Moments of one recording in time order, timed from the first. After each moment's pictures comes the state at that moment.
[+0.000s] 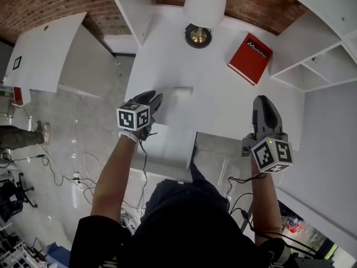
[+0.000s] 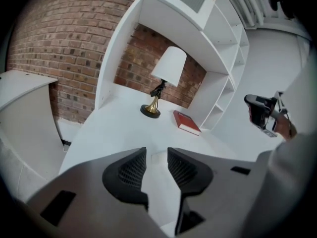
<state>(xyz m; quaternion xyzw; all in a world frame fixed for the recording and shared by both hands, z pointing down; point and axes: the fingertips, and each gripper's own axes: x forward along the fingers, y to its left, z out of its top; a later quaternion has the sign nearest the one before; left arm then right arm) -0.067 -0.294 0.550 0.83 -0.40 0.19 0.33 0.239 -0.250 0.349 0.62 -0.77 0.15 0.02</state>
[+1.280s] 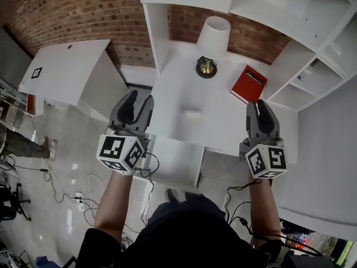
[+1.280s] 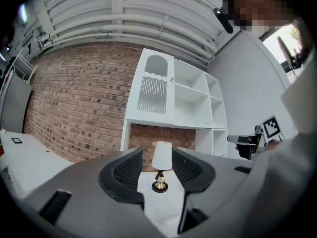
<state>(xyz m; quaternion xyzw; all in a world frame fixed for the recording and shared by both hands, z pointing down) -0.144 -0.213 0.215 0.85 -0.53 -0.01 0.04 0.157 -0.200 0.210 0.60 -0.80 0.02 -0.02</state>
